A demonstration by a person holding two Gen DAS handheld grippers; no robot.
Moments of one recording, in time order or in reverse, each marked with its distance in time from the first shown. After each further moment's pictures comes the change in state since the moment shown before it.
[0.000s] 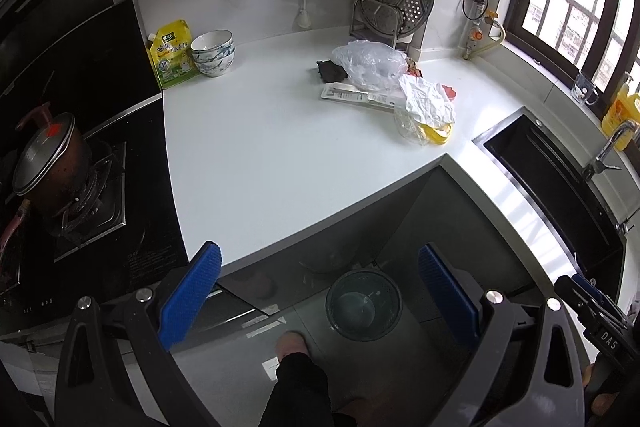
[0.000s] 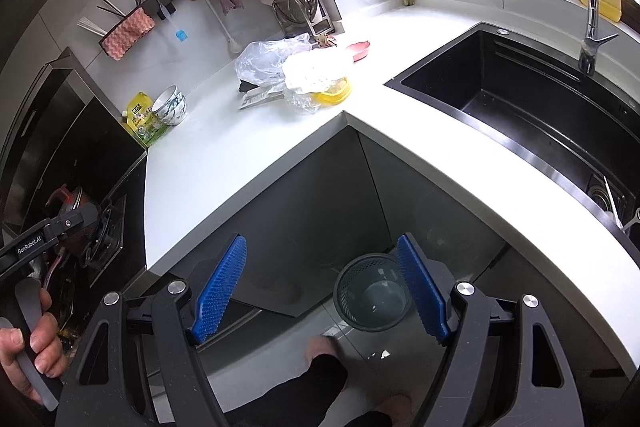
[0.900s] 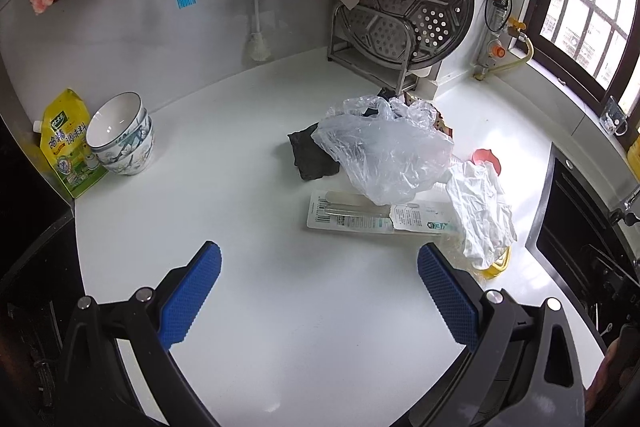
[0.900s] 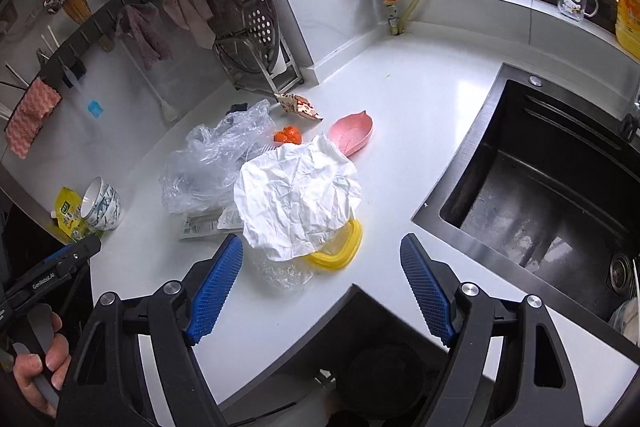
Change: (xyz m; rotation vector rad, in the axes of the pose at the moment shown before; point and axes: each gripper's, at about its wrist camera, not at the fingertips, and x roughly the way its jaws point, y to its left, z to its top) left arm 0.223 0.003 0.224 0.123 0.016 -0.107; right arm 0.197 0.008 0.215 0.095 -0.040 -0.133
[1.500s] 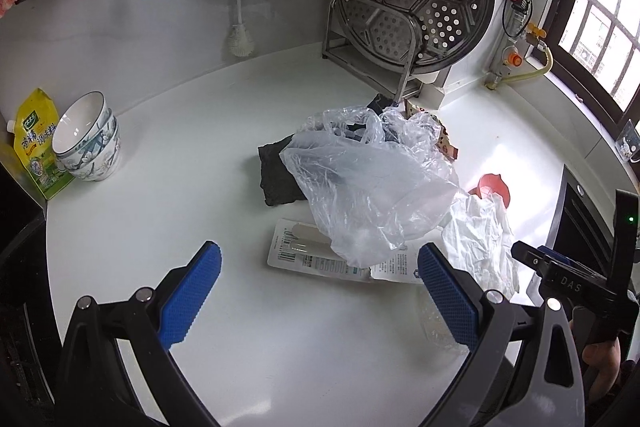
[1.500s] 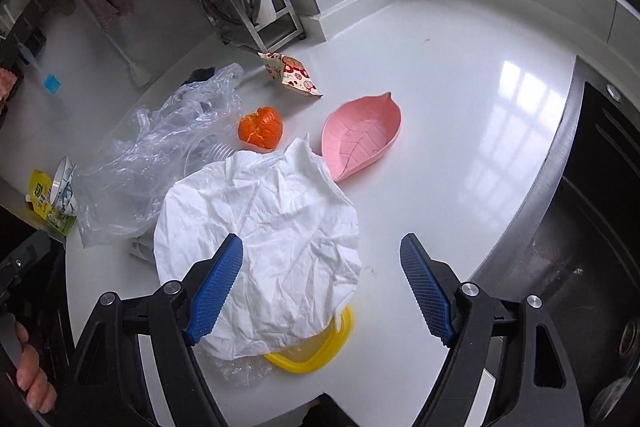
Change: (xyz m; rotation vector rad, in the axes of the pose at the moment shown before) left arm 0.057 -0.034 0.036 -0.053 0.015 0.003; right arm 0.135 -0.032 0.062 -0.051 0.181 0.063
